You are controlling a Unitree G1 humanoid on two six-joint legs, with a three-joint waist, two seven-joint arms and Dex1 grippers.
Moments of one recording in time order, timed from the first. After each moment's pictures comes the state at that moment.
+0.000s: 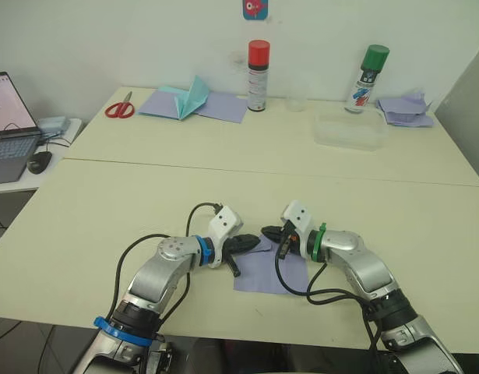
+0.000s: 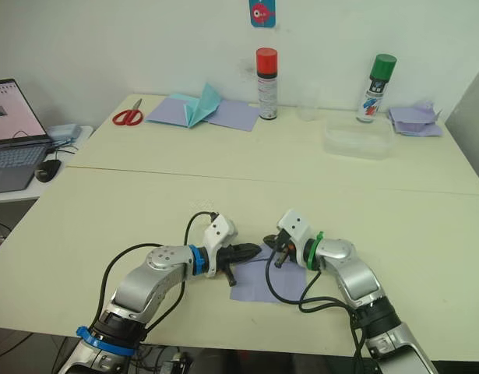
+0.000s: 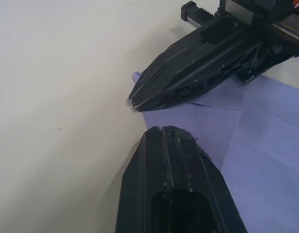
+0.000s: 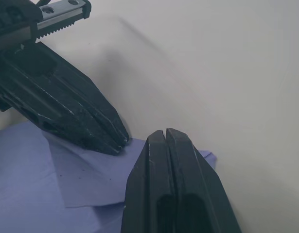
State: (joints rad) left arm -0.29 0.45 -0.27 -0.09 -0.24 0.53 -0.81; right arm -0.36 -0.30 0.31 0.04 0.14 0.45 0.74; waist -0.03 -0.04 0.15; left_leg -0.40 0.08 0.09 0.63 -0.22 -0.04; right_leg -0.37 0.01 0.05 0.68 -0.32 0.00
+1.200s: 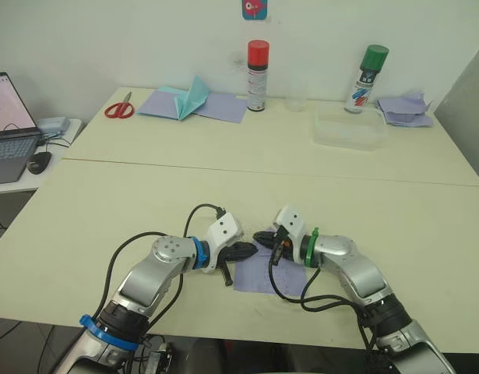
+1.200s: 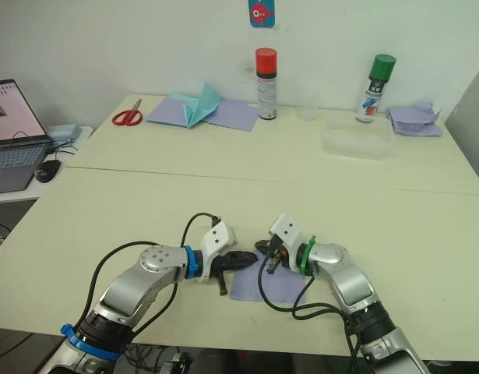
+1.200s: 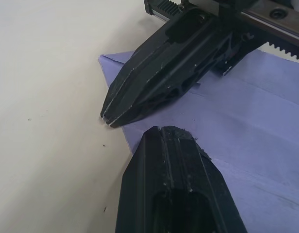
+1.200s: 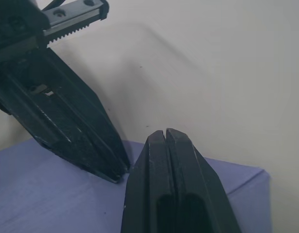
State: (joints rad) left arm -0.28 0.53 -0.32 -0.14 -0.22 0.54 -0.86; right arm -0.34 -0.27 0.34 0.01 0.13 0.44 0.74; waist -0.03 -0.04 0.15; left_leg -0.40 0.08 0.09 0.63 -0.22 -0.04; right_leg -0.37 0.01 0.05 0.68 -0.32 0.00
